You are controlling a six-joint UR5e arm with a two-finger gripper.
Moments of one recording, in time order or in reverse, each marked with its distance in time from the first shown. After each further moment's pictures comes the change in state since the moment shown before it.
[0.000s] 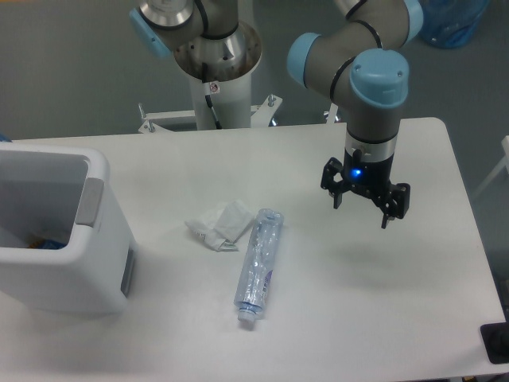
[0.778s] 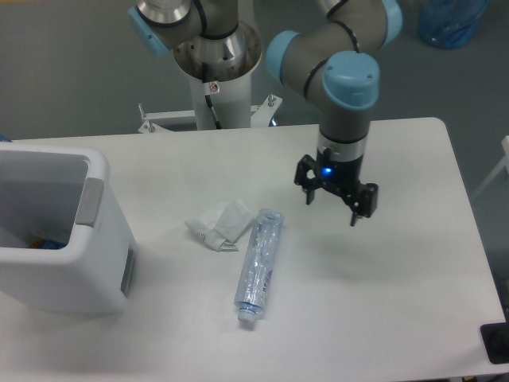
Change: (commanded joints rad) arm -0.077 0.075 -0.159 0.023 -0.043 -0.029
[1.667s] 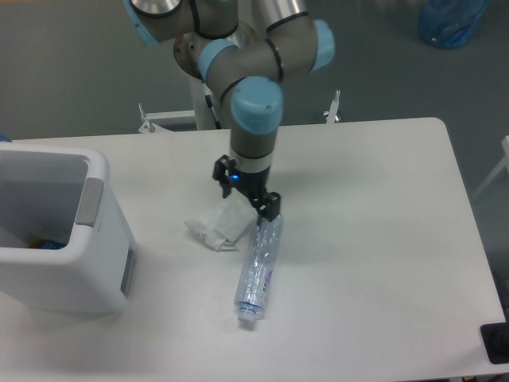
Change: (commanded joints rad) arm -0.197 -0.003 -0.181 -0.003 0.014 -0.074
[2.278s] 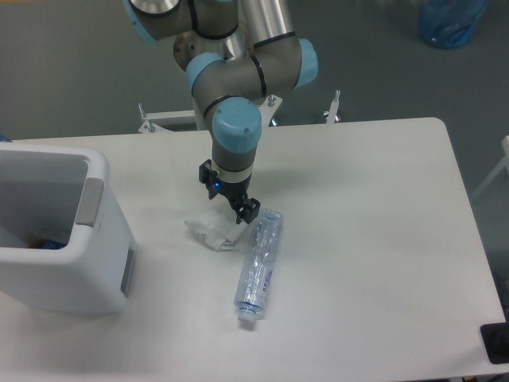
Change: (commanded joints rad) arm -0.026 -0.058 0.040 0.008 0.015 -0.067
